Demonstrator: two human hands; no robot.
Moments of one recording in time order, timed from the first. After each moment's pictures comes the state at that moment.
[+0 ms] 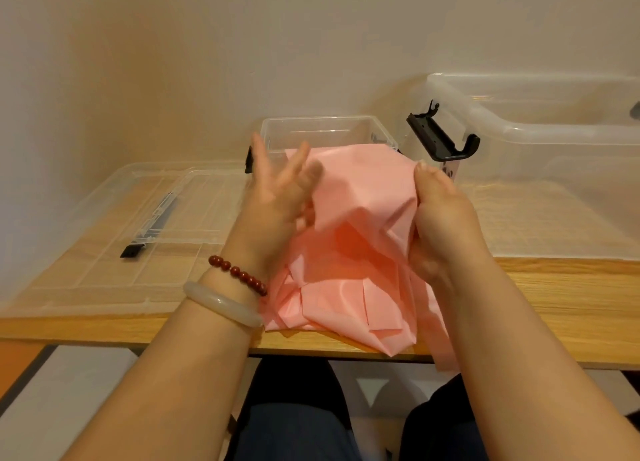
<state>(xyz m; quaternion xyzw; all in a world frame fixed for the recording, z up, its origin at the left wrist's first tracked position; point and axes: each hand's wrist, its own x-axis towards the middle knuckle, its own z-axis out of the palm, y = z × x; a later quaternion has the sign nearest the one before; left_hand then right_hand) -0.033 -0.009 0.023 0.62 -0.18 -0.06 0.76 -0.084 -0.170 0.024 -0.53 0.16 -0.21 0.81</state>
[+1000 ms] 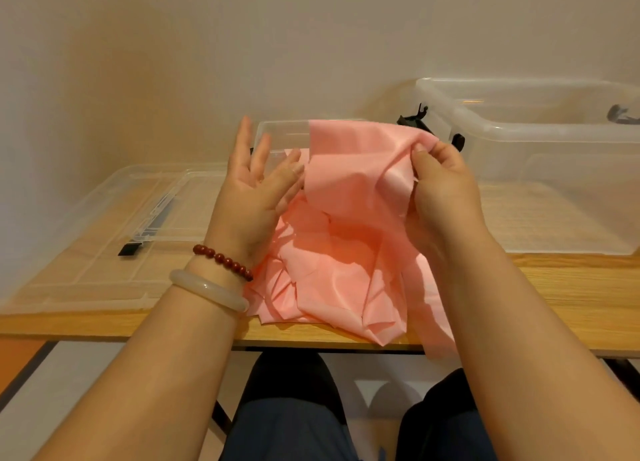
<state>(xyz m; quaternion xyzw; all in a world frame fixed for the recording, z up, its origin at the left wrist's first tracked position) -0.025 0.001 0.021 0.55 -0.21 -0.01 0.81 -0.080 -0.176 0.039 -0.58 0.16 -0.30 0.74</state>
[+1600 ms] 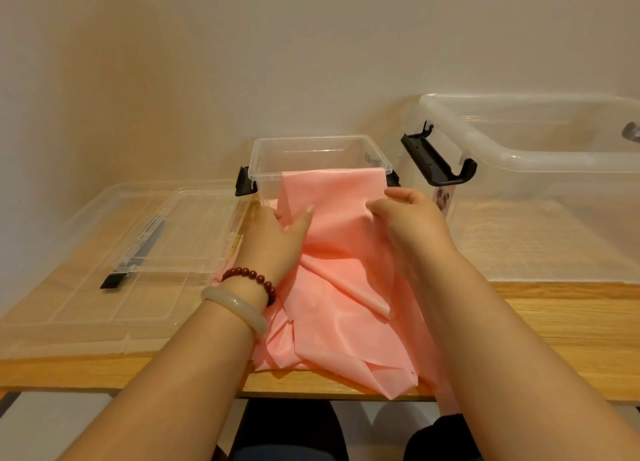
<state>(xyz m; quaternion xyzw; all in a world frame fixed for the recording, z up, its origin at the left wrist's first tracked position) 0.022 -0.025 -0.007 0.88 -0.06 0.02 0.47 -0.032 -0.184 0.015 -0.70 0.26 -0.19 0.64</state>
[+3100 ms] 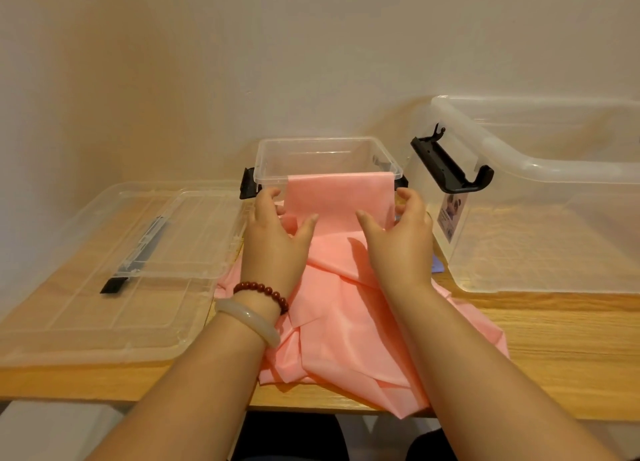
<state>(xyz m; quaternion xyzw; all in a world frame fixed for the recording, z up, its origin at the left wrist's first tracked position) 0.025 -0.027 -0.018 0.83 -0.11 0.17 0.53 -0.020 -0.165 -0.013 -0.79 0.23 -0.34 0.46</state>
